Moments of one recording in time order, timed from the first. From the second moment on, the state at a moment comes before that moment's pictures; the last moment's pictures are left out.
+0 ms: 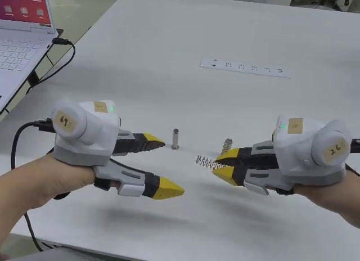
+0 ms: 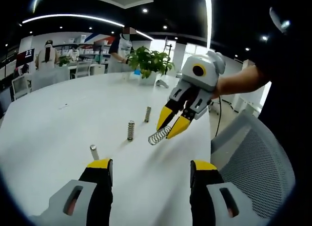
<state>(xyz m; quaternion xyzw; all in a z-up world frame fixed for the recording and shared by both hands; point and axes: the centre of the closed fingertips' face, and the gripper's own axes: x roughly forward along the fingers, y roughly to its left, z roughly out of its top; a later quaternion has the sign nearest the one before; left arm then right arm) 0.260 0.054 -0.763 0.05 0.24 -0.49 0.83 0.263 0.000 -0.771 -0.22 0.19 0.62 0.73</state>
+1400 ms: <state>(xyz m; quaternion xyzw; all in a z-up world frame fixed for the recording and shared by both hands) 0.248 -0.011 -0.745 0.00 0.21 -0.58 0.79 0.232 -0.014 -0.748 -0.23 0.17 0.66 0.70</state>
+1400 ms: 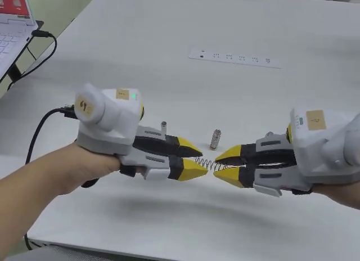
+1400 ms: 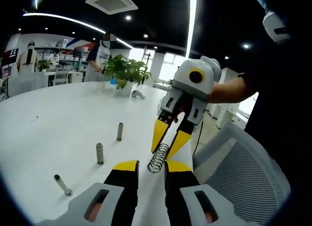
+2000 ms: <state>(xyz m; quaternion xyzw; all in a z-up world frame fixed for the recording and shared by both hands) 0.242 -0.015 -0.738 0.00 0.19 -0.60 0.78 0.231 -0.016 -0.742 -0.22 0.17 0.67 0.69</state>
